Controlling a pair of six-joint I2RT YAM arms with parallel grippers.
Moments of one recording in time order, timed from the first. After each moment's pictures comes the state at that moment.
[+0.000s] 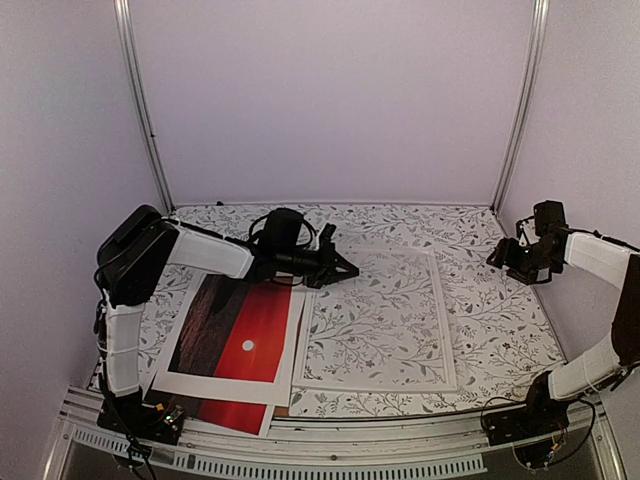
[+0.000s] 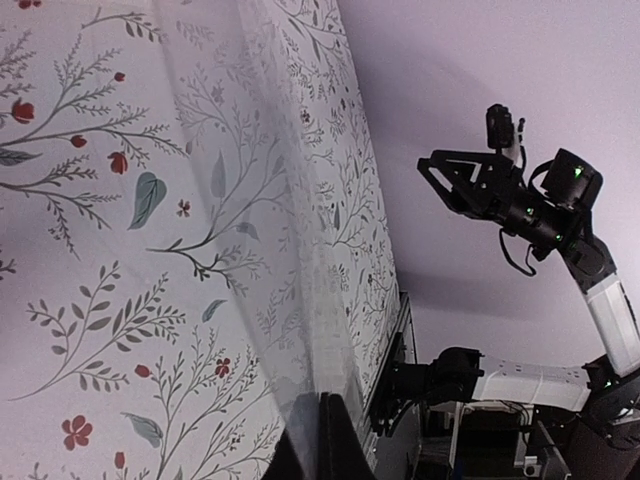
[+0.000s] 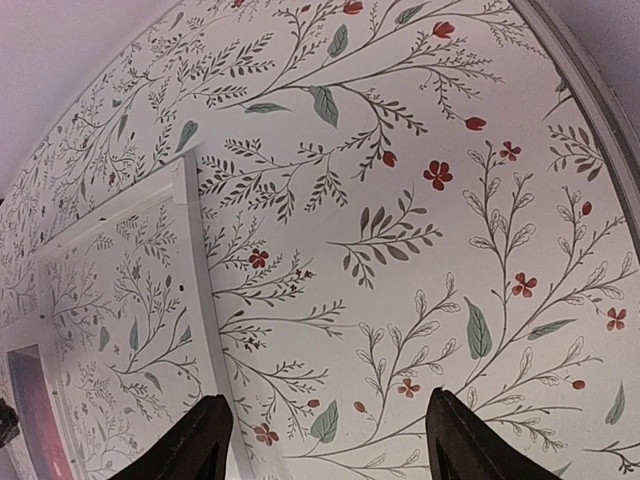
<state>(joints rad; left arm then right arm) -0.72 2.11 1.30 0.37 0.66 -1.01 -0.11 1.37 0.87 -0.44 -0.25 0.34</state>
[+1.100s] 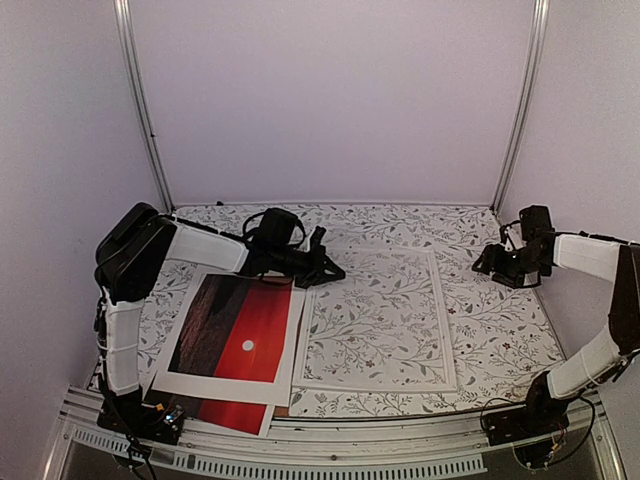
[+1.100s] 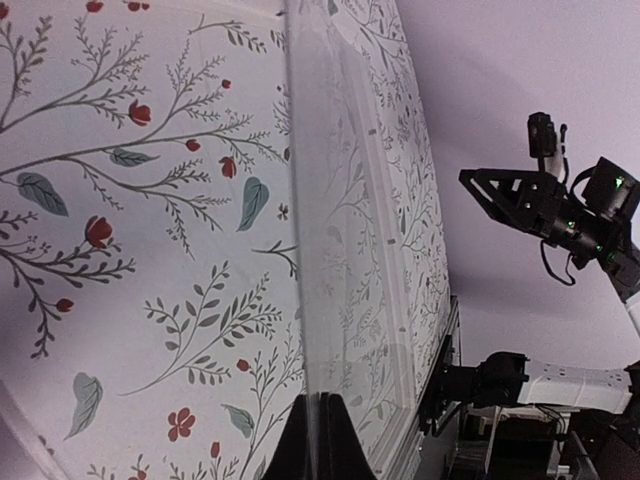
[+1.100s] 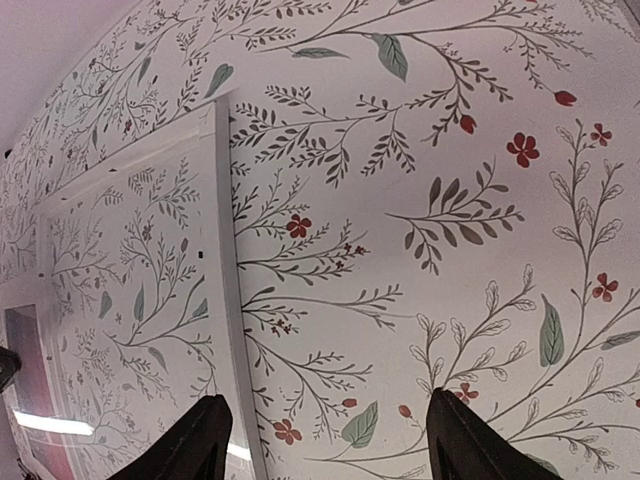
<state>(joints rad) -0.67 2.12 1.31 0.20 0.63 -0.87 -0.04 1.43 0.86 -0.39 -0.29 0.33</state>
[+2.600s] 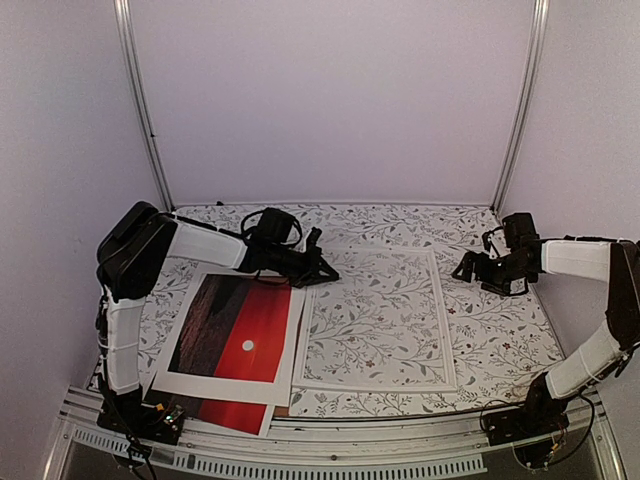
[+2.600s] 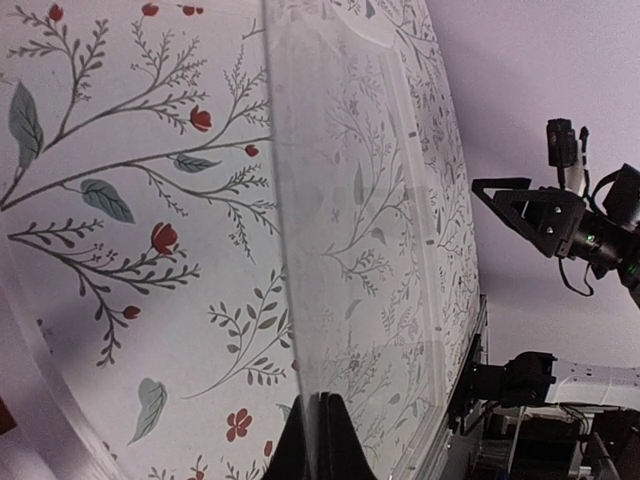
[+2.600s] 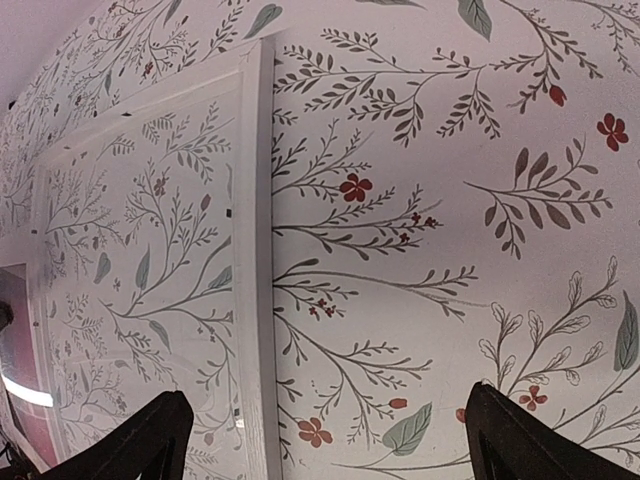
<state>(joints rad) -0.64 2.14 1.34 0.12 0.62 -0.78 0.07 1.48 0.81 -0.31 -0.28 0.32</state>
